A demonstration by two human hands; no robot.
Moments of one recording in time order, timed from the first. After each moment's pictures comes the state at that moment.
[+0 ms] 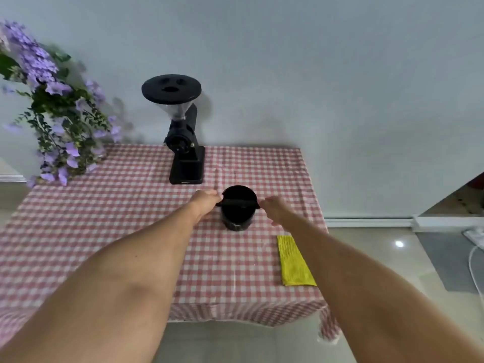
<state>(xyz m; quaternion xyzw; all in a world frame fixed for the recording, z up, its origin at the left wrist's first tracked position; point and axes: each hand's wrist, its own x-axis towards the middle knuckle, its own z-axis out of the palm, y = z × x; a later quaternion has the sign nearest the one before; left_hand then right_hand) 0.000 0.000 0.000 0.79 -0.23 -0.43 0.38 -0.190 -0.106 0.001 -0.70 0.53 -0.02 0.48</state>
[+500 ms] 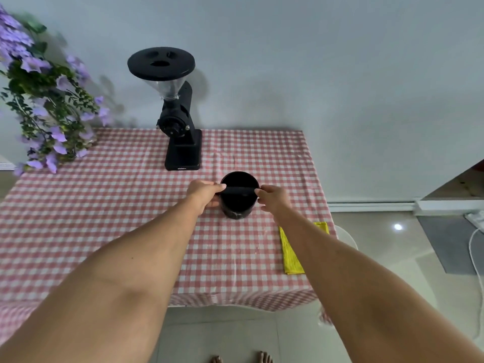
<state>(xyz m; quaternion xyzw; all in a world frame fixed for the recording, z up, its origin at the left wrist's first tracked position) 0.001 -0.007 -0.031 0.75 -0.12 -0.45 0.47 -0.182 -0.103 -0.042 -0.55 0.58 -0.19 0.57</state>
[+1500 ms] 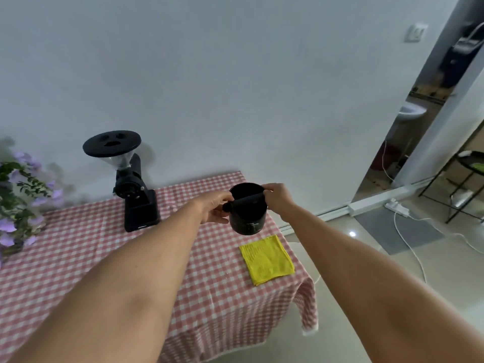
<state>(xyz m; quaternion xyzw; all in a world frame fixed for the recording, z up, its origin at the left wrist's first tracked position) -0.107 -0.039 0.105 0.66 -0.33 -0.58 0.35 -0.302 -0.090 0.102 -0.64 0.59 -0.30 0.39</state>
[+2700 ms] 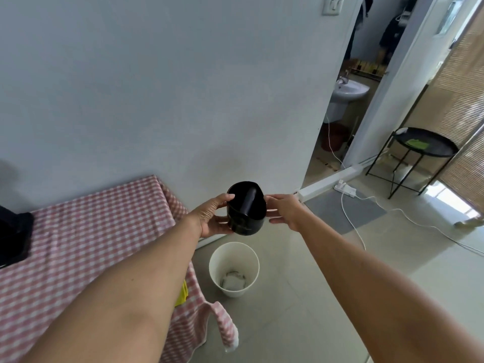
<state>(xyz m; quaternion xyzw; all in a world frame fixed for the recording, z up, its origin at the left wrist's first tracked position) -0.416 -0.184 0.055 0.54 -0.27 -0.72 0.35 -0.645 -0.197 0.074 -0.48 0.59 -0.28 0.58</state>
